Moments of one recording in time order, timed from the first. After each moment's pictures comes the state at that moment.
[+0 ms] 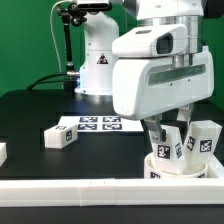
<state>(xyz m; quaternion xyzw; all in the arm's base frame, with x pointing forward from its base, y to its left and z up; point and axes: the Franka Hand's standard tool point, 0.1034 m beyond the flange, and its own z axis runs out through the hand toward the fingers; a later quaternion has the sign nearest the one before) 0.642 0.064 0.082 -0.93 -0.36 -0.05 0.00</state>
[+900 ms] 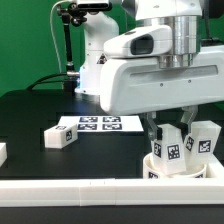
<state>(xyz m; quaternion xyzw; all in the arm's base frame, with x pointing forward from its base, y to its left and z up) 0.642 0.064 0.082 -0.99 -0.10 -0.05 0.02</state>
